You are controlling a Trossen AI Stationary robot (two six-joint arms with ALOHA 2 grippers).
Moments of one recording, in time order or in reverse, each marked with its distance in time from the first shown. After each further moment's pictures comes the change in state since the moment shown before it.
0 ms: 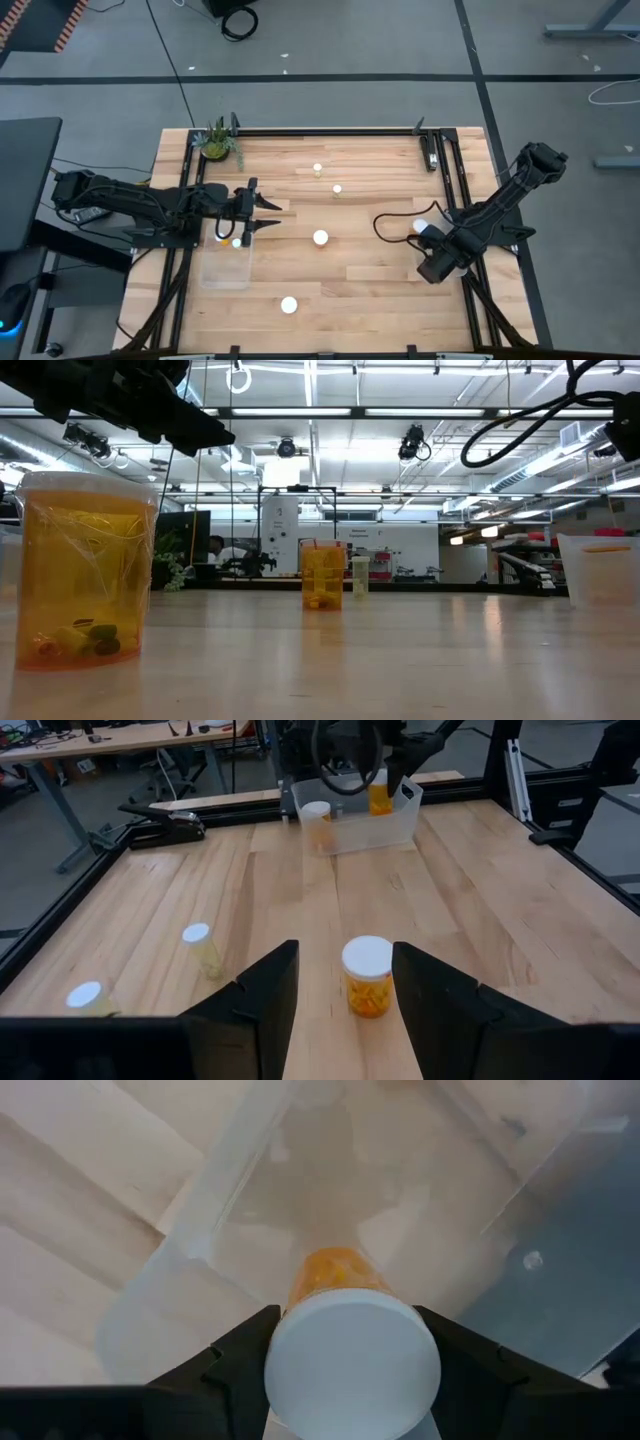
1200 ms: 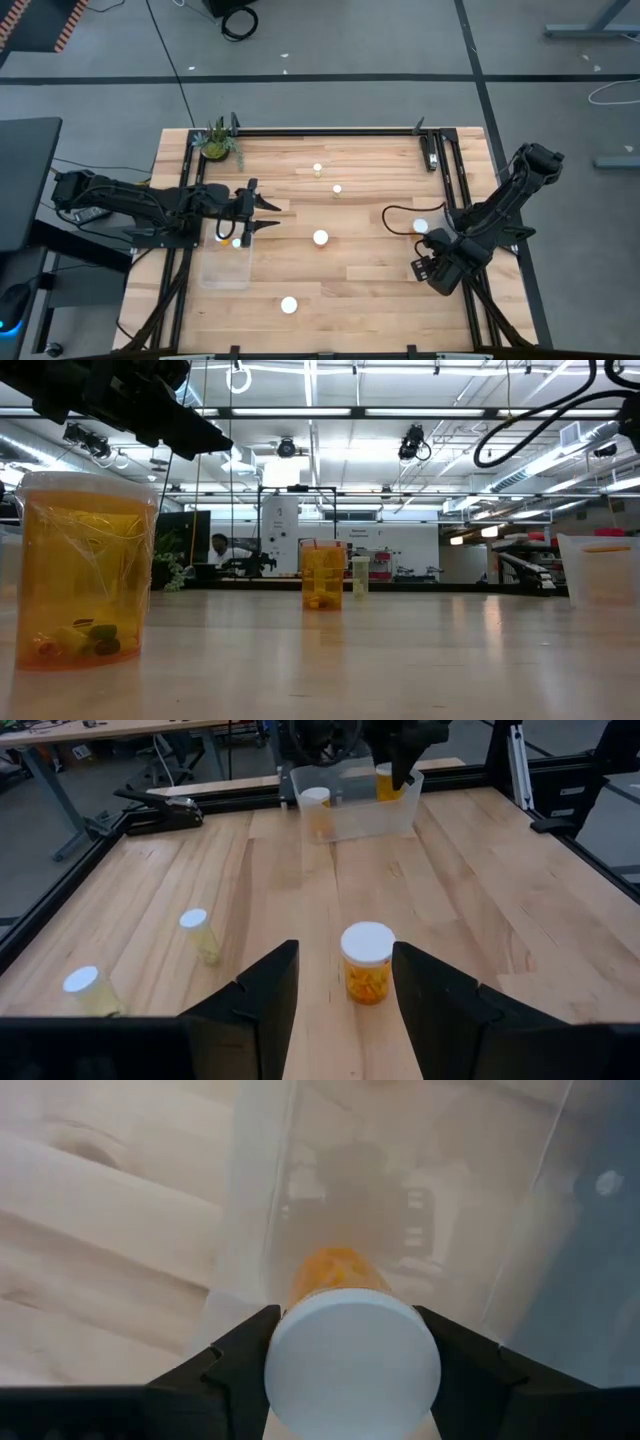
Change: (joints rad) left arm 0.000 0.000 0.000 -0.031 0.000 -0.008; right arm 0.109 0.046 0.000 0.085 0.123 0.486
